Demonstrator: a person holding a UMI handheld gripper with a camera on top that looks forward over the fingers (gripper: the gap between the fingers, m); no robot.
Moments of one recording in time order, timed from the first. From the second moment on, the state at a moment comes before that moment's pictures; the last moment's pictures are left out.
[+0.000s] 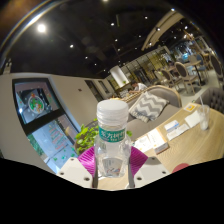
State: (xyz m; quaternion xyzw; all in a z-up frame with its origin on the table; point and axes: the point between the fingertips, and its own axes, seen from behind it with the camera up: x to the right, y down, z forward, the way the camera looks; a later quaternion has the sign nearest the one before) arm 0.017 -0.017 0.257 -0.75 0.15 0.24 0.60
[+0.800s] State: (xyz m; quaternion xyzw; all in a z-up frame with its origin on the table) arm 0.174 -0.023 0.028 -0.84 0.00 -0.01 0.54
